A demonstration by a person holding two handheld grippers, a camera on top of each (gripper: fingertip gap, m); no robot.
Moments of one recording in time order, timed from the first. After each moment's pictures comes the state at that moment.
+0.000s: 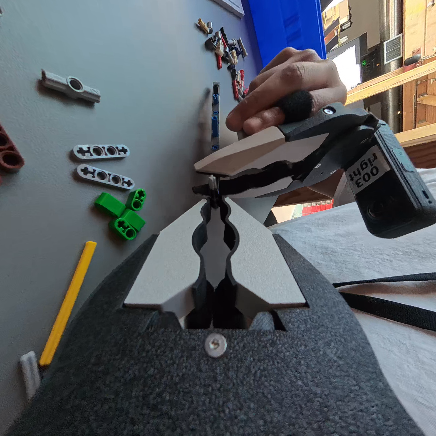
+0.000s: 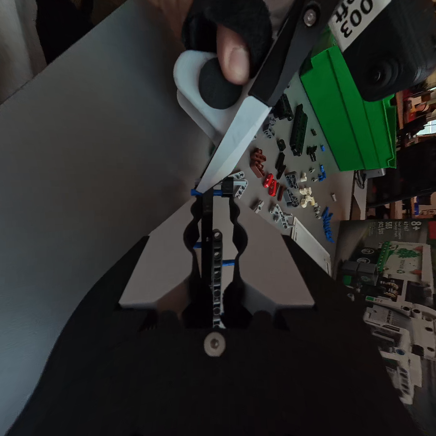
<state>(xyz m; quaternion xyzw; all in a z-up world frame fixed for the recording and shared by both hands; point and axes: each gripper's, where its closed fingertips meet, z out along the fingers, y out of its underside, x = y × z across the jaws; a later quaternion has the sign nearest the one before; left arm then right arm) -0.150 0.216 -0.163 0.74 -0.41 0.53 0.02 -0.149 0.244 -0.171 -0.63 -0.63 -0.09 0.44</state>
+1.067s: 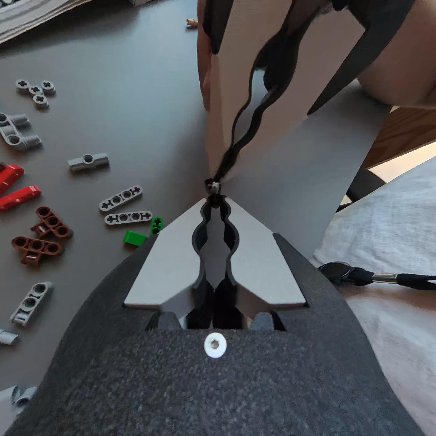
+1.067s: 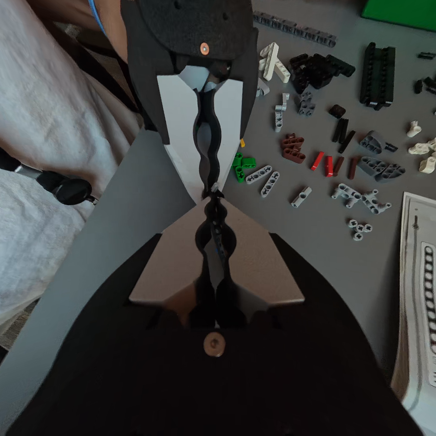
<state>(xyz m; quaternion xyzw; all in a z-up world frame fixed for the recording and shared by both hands) -0.144 0.224 -0.182 0.68 -0.60 0.39 -0.15 -0.147 0.238 -0.158 -0.75 -0.52 0.25 0.32</state>
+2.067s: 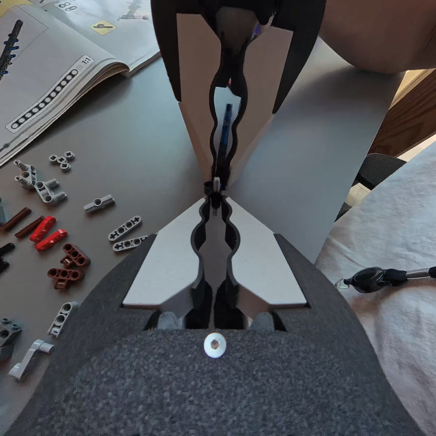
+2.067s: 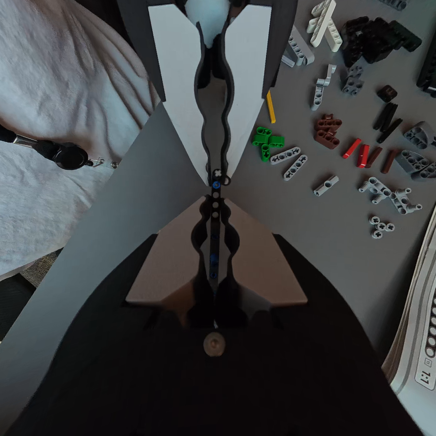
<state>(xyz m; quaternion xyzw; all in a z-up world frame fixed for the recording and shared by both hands) -0.137 0.215 -0.160 0.62 -0.65 0.37 -0.25 -0.133 0.216 -0.163 -0.73 -0.58 0.24 0.25</state>
